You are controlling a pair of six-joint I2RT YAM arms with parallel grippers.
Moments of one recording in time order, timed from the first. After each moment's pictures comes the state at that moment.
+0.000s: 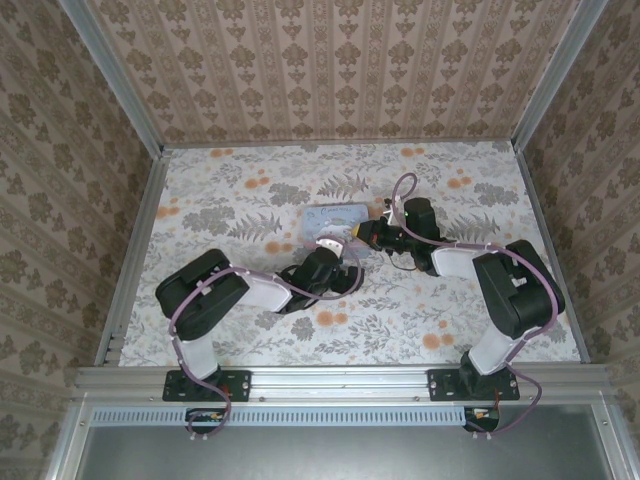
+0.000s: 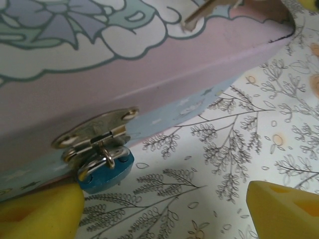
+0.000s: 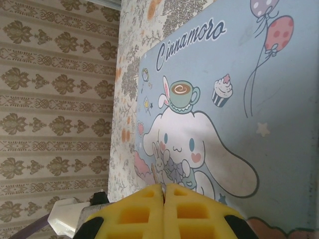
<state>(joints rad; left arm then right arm) -0.96 1.81 0.71 0.47 -0.14 -0.48 0.32 1.68 0.73 0.48 -0.66 0.94</state>
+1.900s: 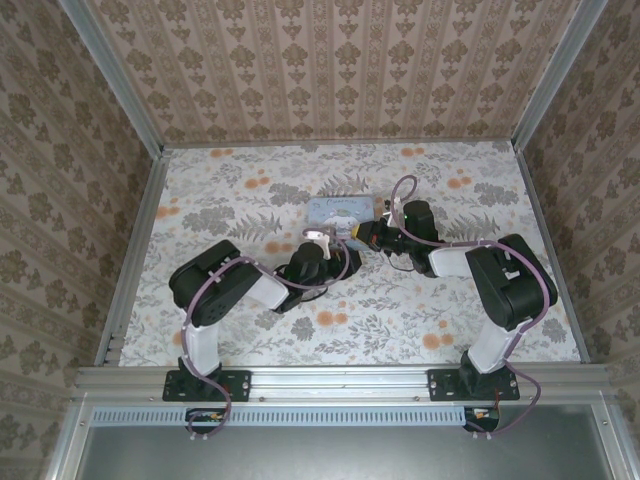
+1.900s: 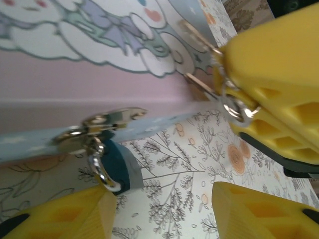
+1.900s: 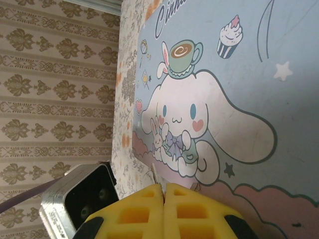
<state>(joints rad) -0.87 1.91 0.66 0.88 0.09 -0.82 0.32 1.74 0.71 0.58 -0.66 0.98</state>
